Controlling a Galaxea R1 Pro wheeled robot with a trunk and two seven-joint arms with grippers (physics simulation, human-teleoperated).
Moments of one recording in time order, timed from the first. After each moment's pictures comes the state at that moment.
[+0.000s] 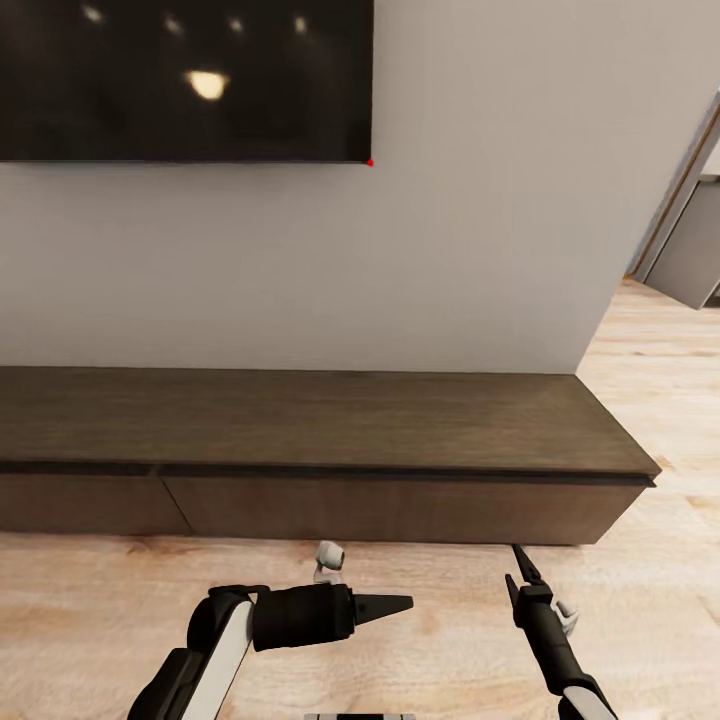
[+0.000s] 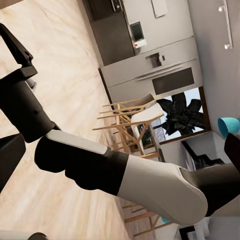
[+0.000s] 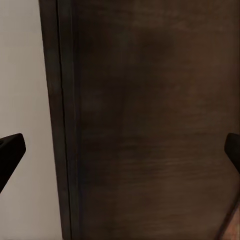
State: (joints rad) left arm -0.24 -0.07 -0.21 -1.40 0.53 0.99 -0.97; right arm -0.37 -0.08 -0.20 -0.45 -1.36 0.12 0.85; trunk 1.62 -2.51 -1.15
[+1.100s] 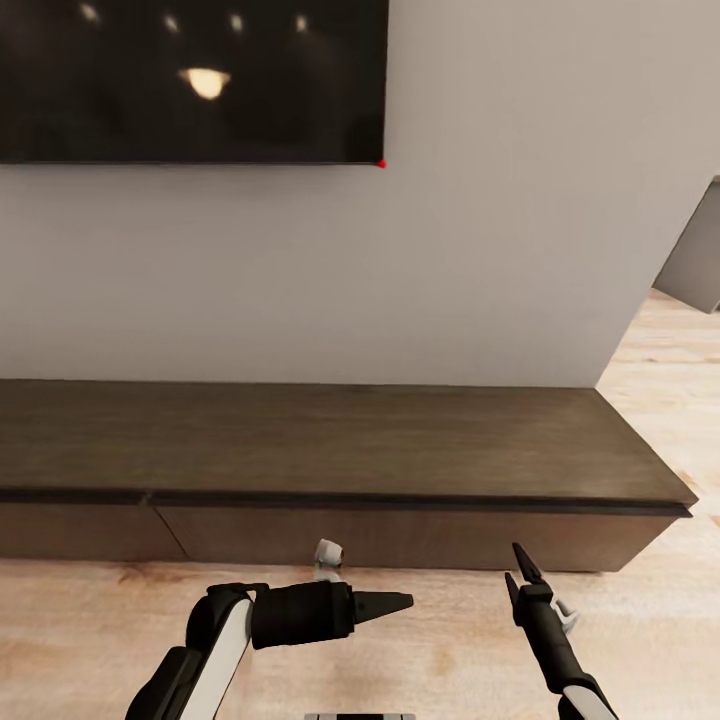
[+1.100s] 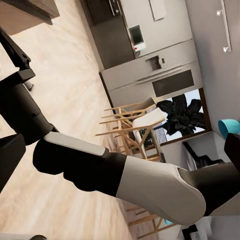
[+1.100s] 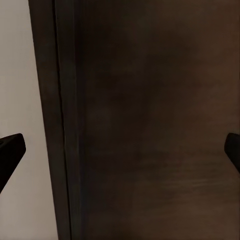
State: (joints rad) left arm -0.24 -0.07 -0.21 -1.42 0.53 0.99 -0.97; right arm -0.37 -0.08 -0.20 -0.46 -1.36 0.13 0.87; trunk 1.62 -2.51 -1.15
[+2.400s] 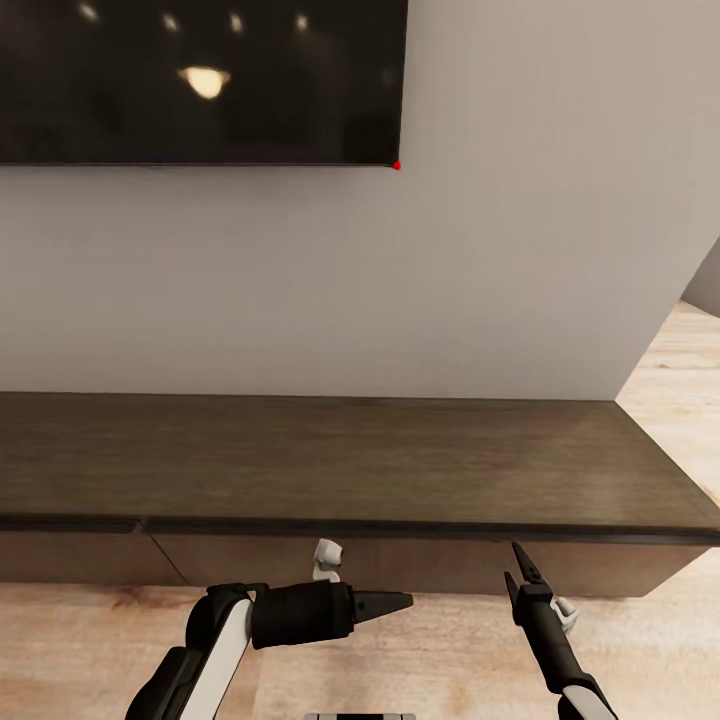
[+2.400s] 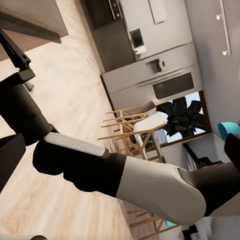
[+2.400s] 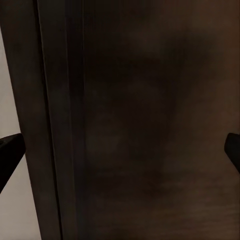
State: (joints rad) left arm -0.24 -0.07 -0.21 -1.42 0.53 0.99 -0.97; right arm -0.37 -0.08 -0.20 -0.46 -1.36 0.13 0.87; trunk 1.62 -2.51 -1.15
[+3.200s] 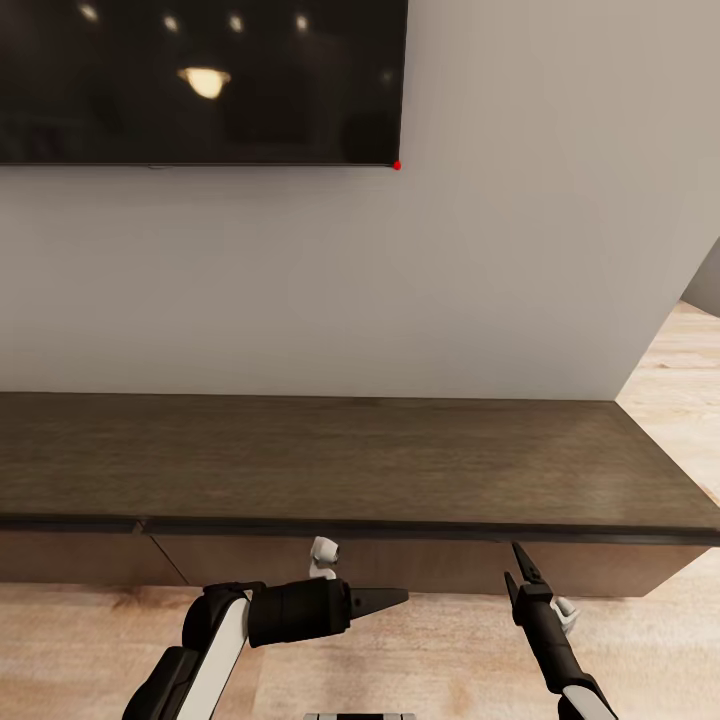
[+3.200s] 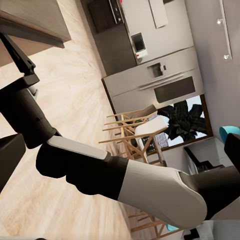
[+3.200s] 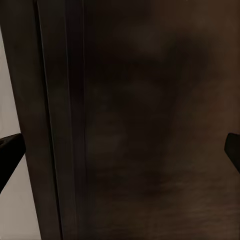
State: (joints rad) left arm -0.24 -0.07 -0.19 -1.42 0.53 0.99 -0.97; right arm -0.37 -0.08 -0.20 -0.46 -1.36 0.13 0.87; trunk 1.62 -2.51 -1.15
